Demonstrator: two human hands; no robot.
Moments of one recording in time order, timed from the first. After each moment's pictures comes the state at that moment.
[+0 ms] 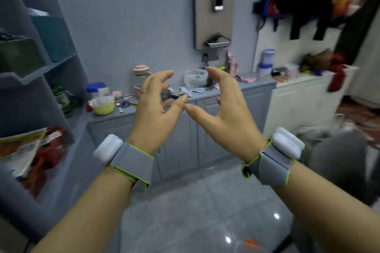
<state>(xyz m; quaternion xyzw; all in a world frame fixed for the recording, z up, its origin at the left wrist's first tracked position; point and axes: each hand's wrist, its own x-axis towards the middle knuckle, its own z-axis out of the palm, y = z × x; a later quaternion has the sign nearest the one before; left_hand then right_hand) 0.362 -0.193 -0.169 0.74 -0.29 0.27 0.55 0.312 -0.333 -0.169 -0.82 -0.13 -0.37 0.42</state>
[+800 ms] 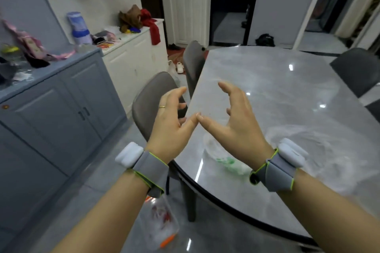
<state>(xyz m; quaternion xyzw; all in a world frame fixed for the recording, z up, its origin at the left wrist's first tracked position) 0.165 -0.533 -0.289 0.64 -0.55 -0.11 0.52 0.024 -0.587 -0.275 -0.81 0.33 -0.39 0.29</state>
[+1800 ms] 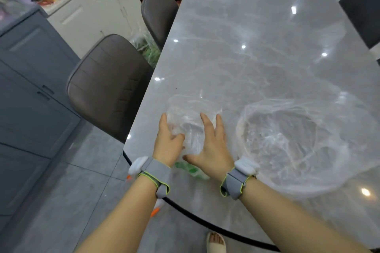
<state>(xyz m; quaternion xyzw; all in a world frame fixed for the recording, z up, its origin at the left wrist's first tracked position) 0.093 -0.672 -0.465 0.75 -0.29 -0.39 0.46 -0.032 -0.703 -0.465 -0.74 0.48 -0.17 0.44</state>
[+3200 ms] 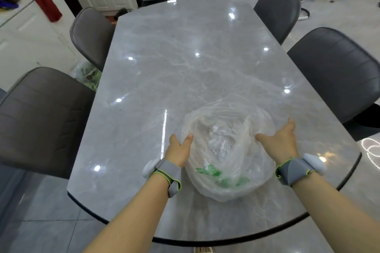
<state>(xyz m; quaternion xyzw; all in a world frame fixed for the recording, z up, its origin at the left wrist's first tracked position) -0.039 -0.746 -0.481 0.77 -0.33 -0.49 0.26 -0.273 -0.775 -0.459 -0.40 0.79 -0.28 0.37</state>
